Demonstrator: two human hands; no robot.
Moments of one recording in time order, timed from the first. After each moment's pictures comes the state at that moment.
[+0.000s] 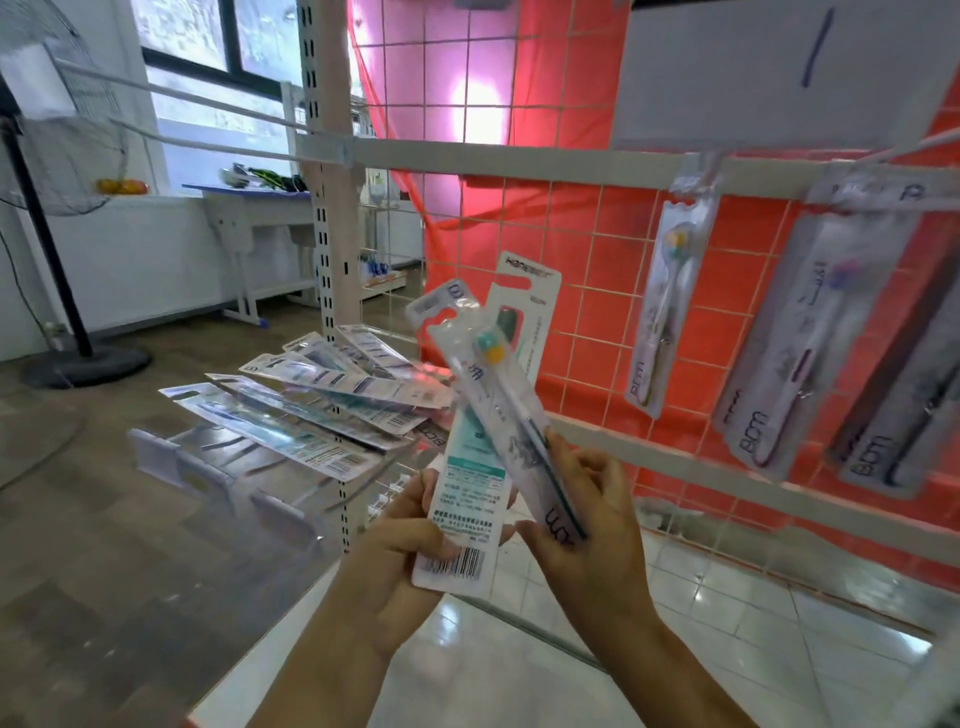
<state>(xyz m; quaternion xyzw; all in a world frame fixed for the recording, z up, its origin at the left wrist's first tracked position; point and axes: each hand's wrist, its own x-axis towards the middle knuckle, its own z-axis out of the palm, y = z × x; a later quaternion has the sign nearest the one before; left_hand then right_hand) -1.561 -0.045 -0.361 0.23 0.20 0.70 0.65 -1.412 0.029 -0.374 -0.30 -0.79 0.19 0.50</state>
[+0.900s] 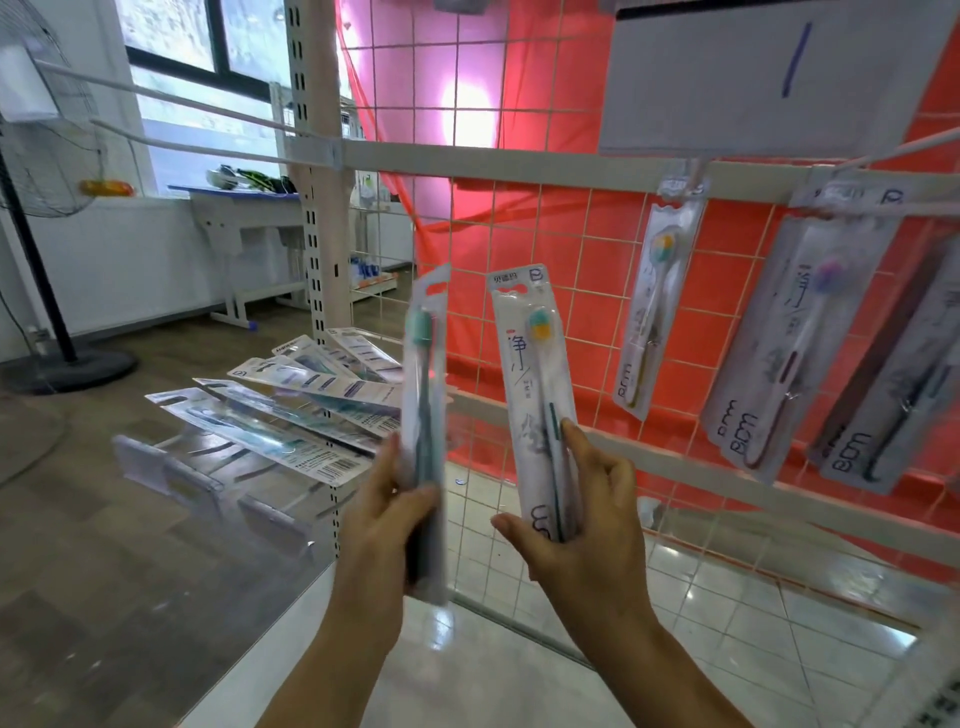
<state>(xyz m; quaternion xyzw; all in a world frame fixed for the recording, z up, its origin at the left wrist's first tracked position) -1.553 -0.046 -0.355 0.33 0.46 0.74 0.36 -1.411 0.019 -0.365 -0.36 -0.77 0.22 0.48</state>
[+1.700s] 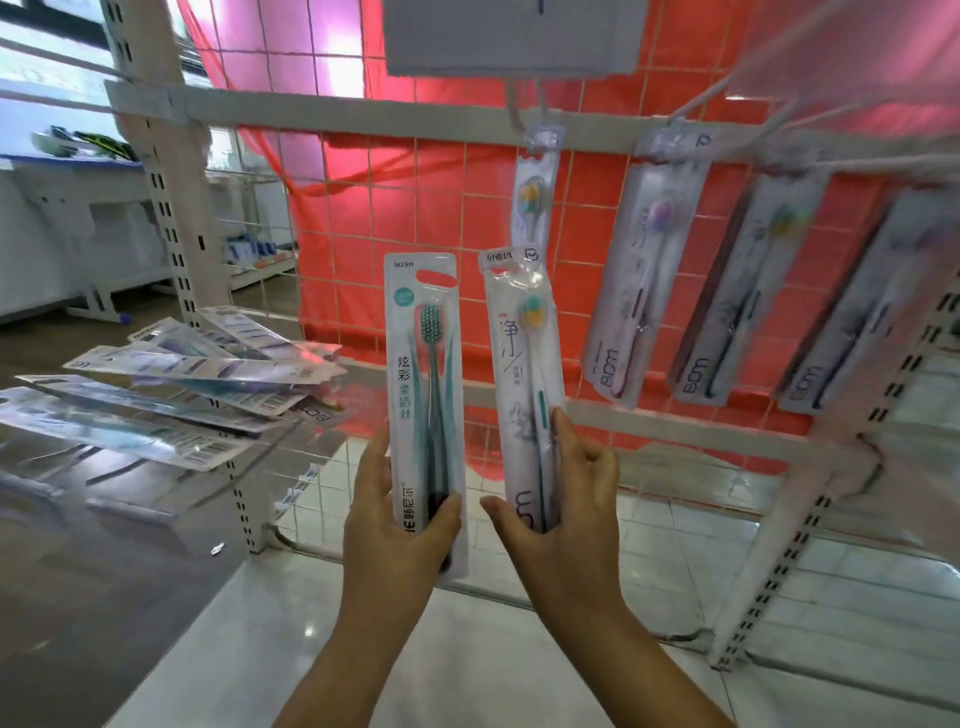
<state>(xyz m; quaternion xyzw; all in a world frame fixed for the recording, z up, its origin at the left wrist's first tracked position) -1.478 -0.037 -0.377 0.50 0.52 0.66 0.20 -1.350 0.002 -0.387 -0.43 -0.71 0.15 0.54</state>
